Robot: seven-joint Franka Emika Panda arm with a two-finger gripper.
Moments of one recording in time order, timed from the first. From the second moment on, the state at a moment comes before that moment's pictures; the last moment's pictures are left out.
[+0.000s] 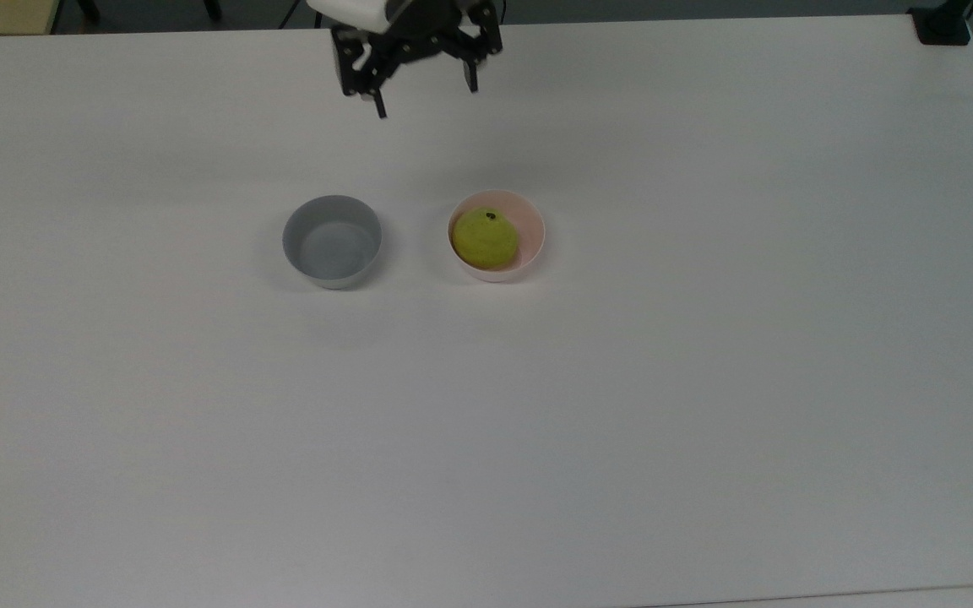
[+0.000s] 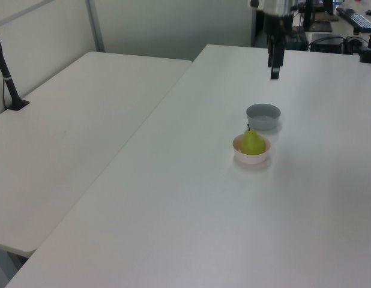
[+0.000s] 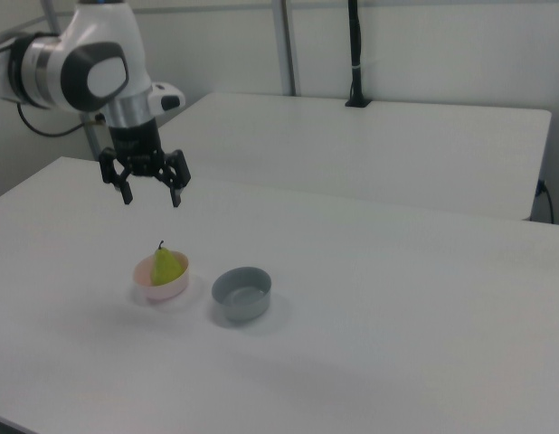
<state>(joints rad) 0.17 0.00 -0.08 -1.82 0.05 1.84 -0.25</state>
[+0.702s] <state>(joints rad) 0.24 0.17 -0.07 -1.94 0.05 2.11 -0.17</state>
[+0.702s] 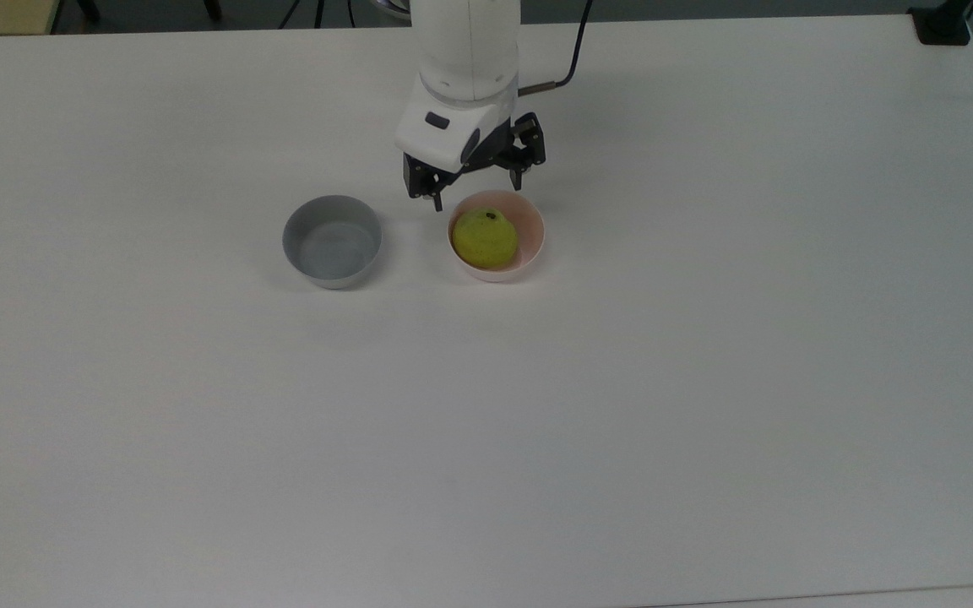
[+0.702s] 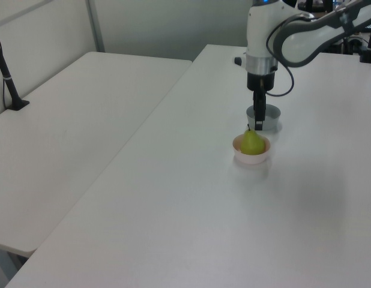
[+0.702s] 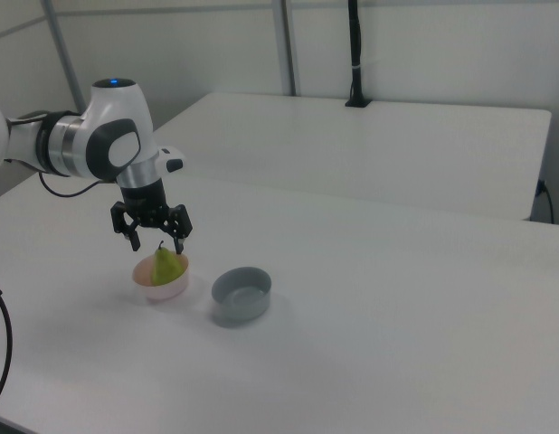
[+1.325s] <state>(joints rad) 0.24 0.27 -0.05 -1.95 0.05 2.22 -0.17</state>
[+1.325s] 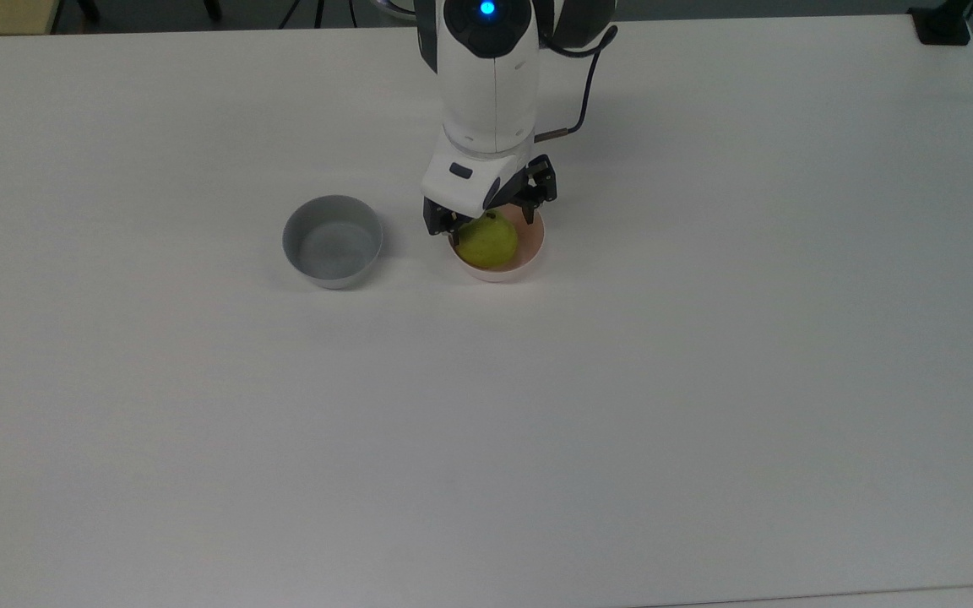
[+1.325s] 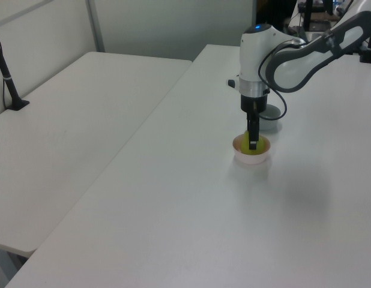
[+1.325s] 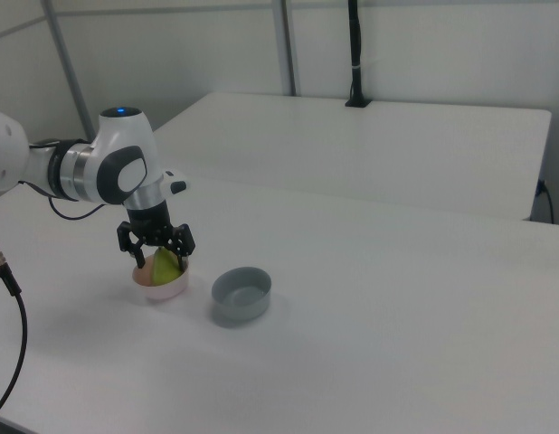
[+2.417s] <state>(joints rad) 0.23 0.21 -0.05 -1.92 0.04 2.18 -0.17</state>
